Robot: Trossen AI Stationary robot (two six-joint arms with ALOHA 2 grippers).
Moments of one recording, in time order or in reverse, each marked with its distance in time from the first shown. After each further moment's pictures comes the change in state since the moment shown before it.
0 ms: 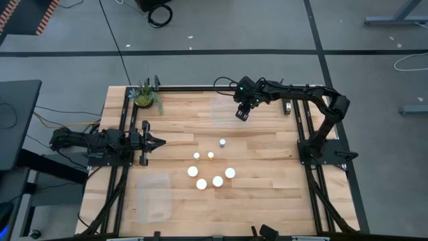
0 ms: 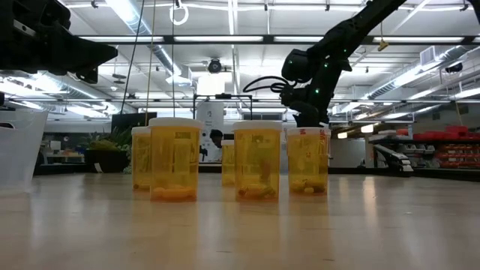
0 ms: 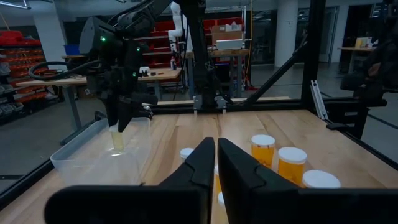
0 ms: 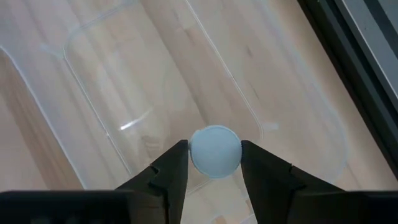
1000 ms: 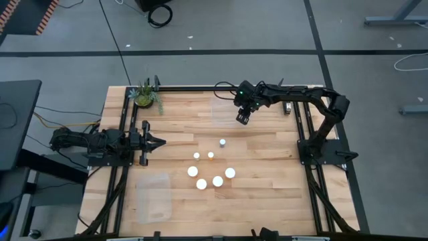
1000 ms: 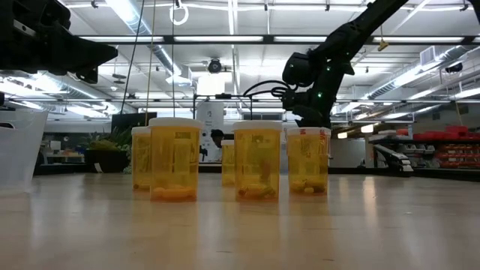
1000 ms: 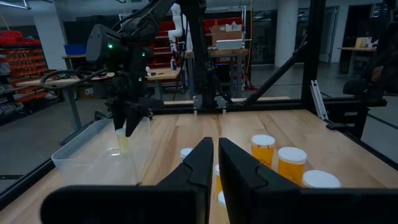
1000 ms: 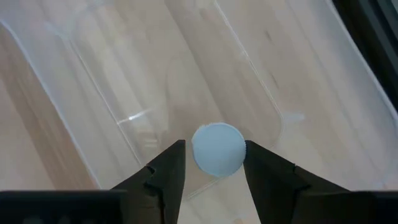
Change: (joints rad) left arm 0.000 0.000 0.000 0.000 0.000 0.000; right arm 0.022 0.000 -0.051 0.031 0.000 0.002
